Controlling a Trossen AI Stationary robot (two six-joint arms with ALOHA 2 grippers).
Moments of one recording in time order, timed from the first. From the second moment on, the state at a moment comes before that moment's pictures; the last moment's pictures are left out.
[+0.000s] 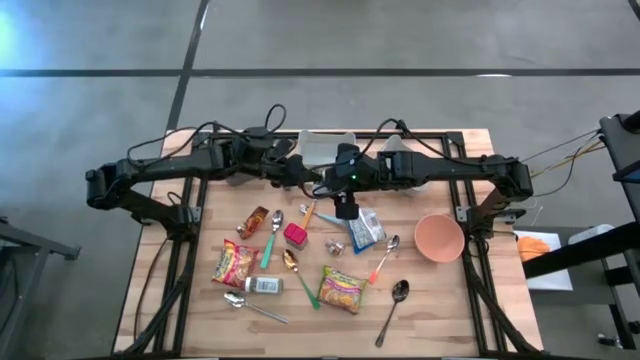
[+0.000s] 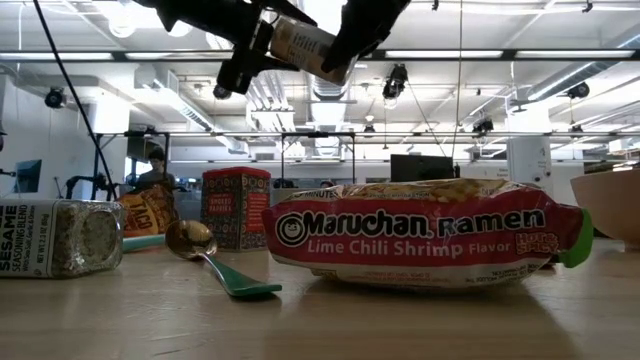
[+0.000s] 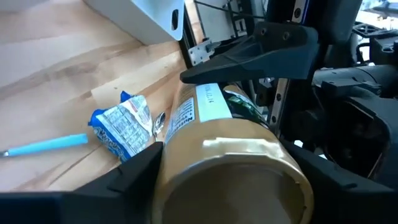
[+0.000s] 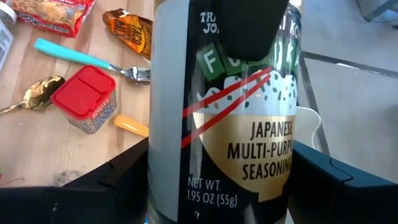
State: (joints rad) left arm 0.29 1.33 1.04 -0.13 0.34 -1.13; right arm -0.06 1.67 1.56 -0.67 0.22 -0.19
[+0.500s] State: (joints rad) left arm 0.29 1.33 1.04 -0.13 0.36 -1.13; right arm -0.06 1.67 1.58 -0.68 0.24 -0.20
